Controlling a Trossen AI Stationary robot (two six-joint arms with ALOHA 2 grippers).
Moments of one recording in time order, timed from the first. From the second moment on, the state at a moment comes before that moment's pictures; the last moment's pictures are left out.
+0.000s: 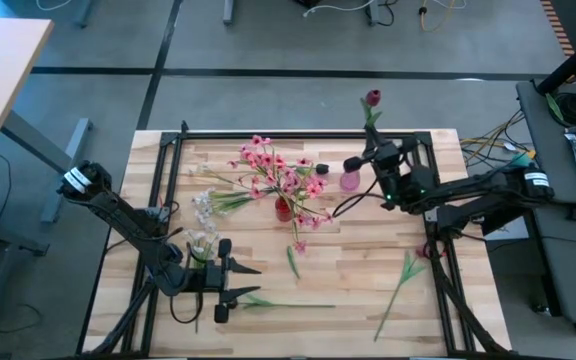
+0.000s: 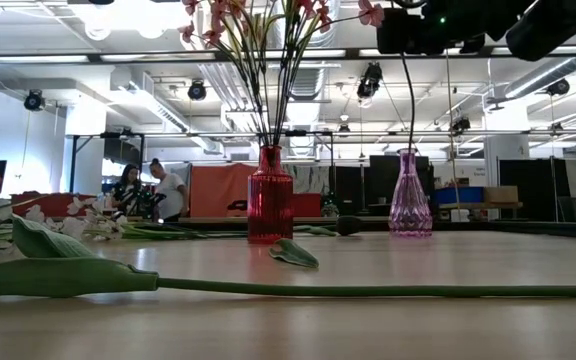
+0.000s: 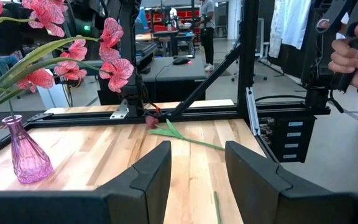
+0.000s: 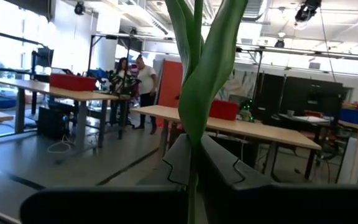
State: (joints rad) left arm -0.76 1.39 0.66 0.66 -0.78 -0.04; right arm -0.10 1.27 0.55 1.25 1.07 -0.64
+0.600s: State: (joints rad) left arm -0.76 1.39 0.66 0.65 -0.78 -0.08; right arm -0.09 1.28 0.55 1.21 1.11 -0.58
